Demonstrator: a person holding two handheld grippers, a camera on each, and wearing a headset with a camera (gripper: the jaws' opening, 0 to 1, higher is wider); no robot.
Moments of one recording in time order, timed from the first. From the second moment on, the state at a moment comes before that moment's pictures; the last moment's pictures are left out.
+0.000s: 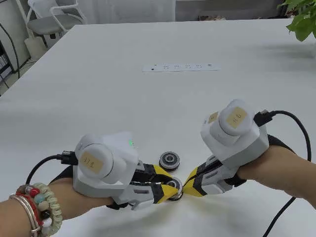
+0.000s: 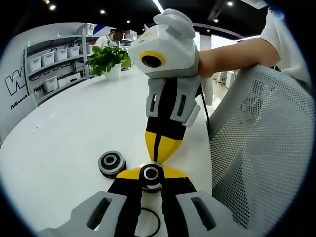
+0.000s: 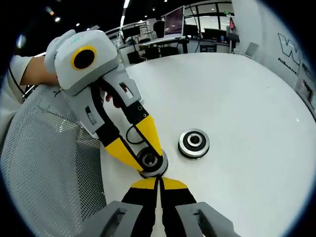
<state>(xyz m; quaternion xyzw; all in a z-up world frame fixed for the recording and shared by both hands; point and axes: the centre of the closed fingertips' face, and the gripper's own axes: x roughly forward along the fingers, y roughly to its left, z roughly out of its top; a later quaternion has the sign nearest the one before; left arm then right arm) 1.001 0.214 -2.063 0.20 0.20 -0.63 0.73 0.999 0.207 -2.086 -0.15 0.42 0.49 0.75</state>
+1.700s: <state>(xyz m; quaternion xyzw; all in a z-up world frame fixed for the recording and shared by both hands) 1.001 0.217 -2.065 0.21 0.21 -0.63 0.72 0.993 0.222 -2.085 -0.20 0.35 0.55 0.74</state>
